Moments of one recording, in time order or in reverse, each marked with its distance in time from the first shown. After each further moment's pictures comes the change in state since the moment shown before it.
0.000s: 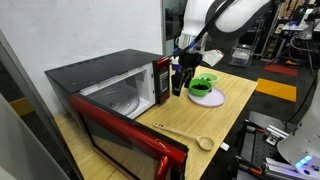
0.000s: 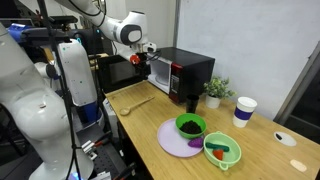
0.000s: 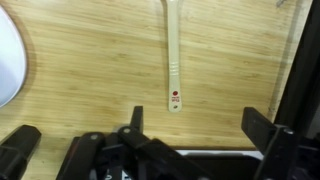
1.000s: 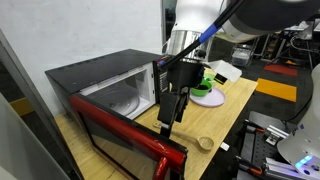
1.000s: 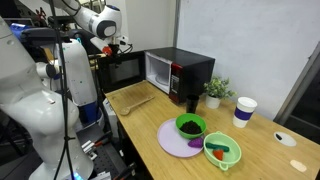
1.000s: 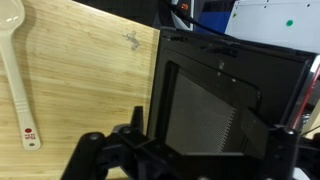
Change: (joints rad) arm 0.198 0.029 0.177 0.098 0.301 0.004 0.066
